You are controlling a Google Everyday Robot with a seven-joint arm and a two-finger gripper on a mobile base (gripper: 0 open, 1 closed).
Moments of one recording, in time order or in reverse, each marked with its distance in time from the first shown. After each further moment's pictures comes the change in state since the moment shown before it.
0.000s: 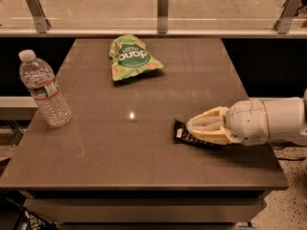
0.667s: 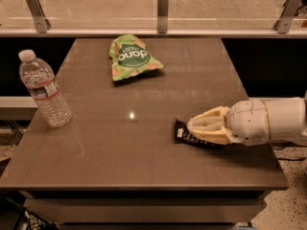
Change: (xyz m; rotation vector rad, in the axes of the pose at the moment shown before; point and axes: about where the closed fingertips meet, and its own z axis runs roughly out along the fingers) arm 0.001 -0.001 -0.002 0.004 0.000 0.003
